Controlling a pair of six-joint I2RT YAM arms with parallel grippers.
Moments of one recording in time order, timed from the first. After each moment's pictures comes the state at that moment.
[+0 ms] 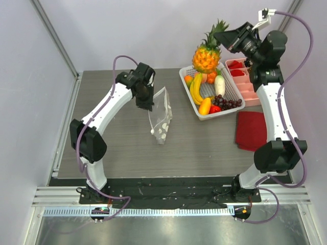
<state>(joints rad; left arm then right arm) -0.52 1.84 1.85 -1.11 0.02 -0.42 -0.02 1.62 1.80 0.05 -0.64 0.71</state>
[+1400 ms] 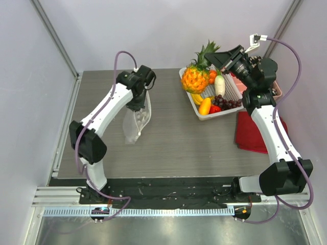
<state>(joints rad) -0.54 1.84 1.91 -1.29 -0.35 -0.33 0.08 1.34 1.32 0.33 -0.63 0.97</state>
